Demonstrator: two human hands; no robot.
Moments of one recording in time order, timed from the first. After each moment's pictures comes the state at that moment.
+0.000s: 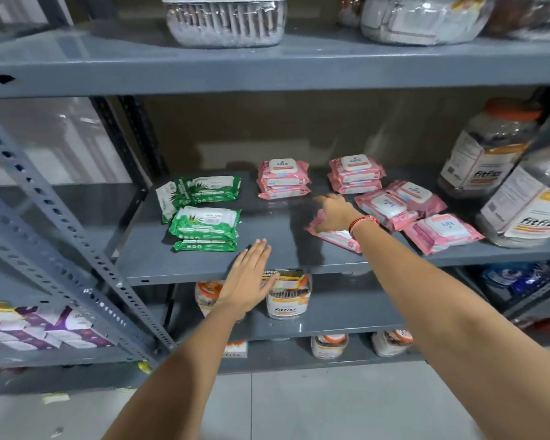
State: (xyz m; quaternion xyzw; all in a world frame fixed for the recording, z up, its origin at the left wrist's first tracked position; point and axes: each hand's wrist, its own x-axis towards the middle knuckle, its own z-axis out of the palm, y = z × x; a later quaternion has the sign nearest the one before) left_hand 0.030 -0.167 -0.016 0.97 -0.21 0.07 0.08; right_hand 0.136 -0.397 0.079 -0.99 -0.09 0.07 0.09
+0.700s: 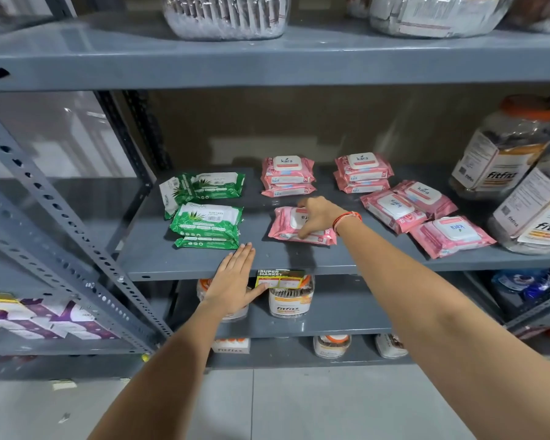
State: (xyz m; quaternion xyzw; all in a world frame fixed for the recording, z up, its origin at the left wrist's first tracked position) left_hand 0.032 -0.139 -0.028 0.98 -0.17 0.01 0.03; right_hand 0.145 -0.364 0.081 -0.97 -0.15 0.14 0.12
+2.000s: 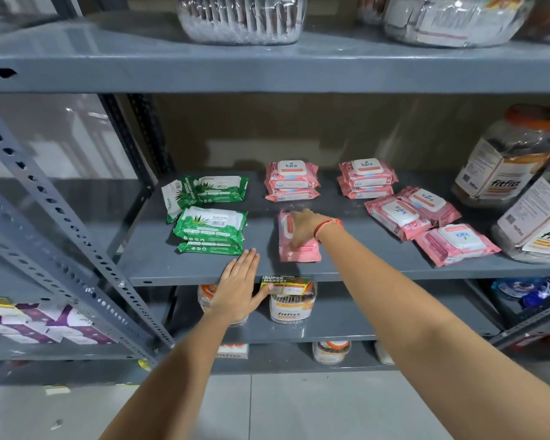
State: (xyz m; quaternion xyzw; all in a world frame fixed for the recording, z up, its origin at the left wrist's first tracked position) left_hand 0.034 -0.141 -0.035 0.99 -0.15 0.03 0.06; right_hand 0.137 -0.321 0.085 -0.97 -0.10 0.22 0.04
